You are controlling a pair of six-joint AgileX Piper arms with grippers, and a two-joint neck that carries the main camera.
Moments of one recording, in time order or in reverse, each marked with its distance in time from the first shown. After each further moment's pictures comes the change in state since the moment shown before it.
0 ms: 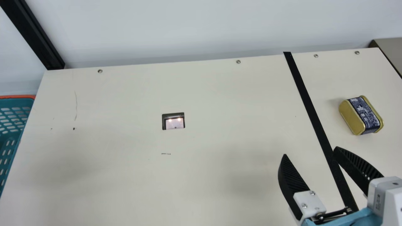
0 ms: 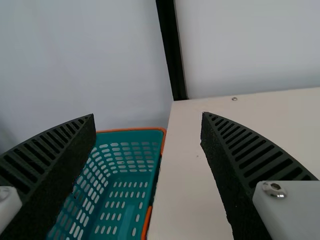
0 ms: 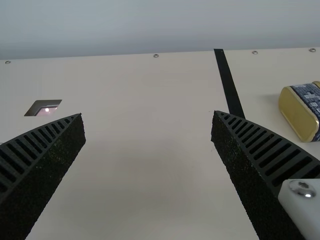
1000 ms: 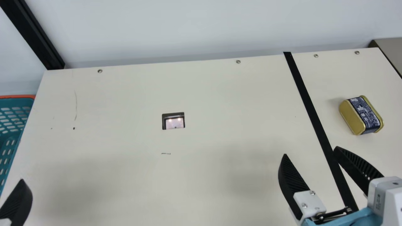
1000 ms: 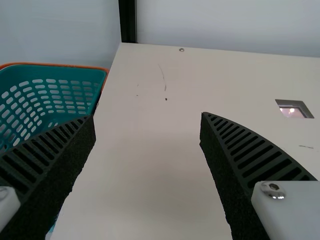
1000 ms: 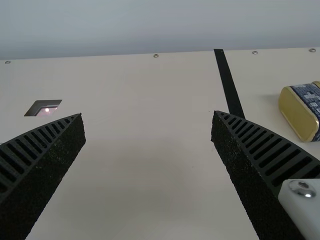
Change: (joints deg) left arm -3.1 -12.3 -1.3 4.6 26.6 -18.5; right arm 0.0 0.0 0.0 0.0 0.0 0.0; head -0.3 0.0
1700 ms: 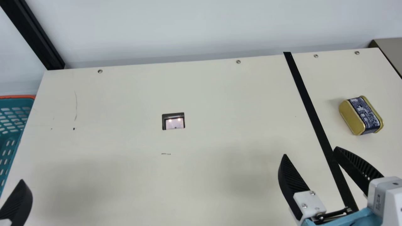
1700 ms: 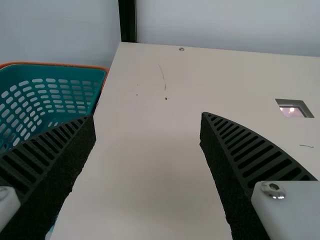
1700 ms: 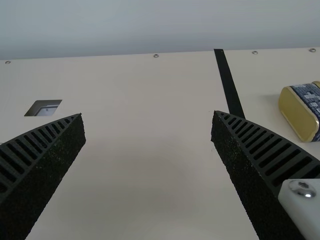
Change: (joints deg) left arm 0.0 0.0 0.0 0.0 0.0 0.0; right arm 0.0 0.0 0.0 0.0 0.0 0.0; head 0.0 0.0
